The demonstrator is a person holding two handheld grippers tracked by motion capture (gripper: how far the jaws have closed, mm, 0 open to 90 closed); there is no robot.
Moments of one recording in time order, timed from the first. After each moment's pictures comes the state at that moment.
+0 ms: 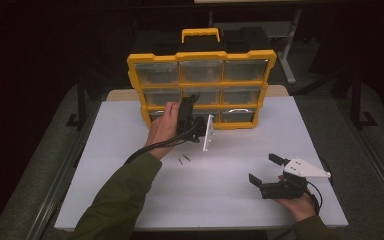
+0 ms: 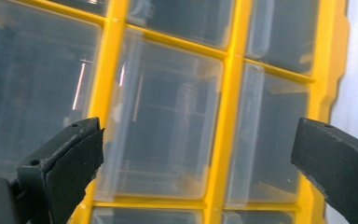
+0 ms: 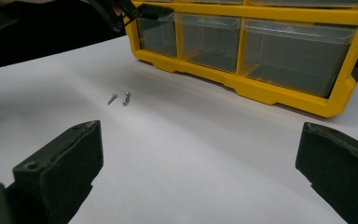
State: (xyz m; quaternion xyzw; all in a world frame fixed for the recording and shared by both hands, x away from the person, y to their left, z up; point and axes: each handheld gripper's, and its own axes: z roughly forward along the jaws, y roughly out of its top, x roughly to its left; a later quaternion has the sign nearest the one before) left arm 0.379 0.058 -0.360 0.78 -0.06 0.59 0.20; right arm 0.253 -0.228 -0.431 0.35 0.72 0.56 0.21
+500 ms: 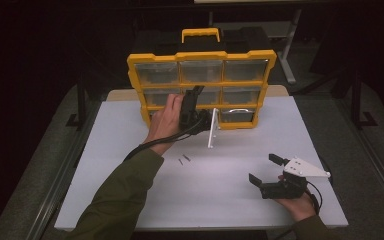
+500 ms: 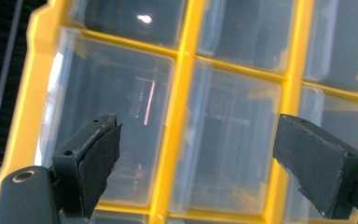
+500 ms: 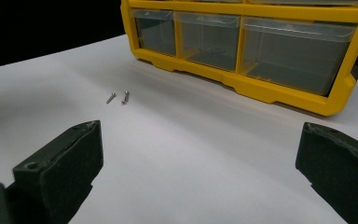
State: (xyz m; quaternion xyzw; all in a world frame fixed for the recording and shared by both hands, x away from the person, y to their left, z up) left arm 0.372 0.046 -0.330 0.74 -0.06 0.64 0.19; right arm 0.254 -0.228 -0.432 0.36 0.72 0.56 0.21
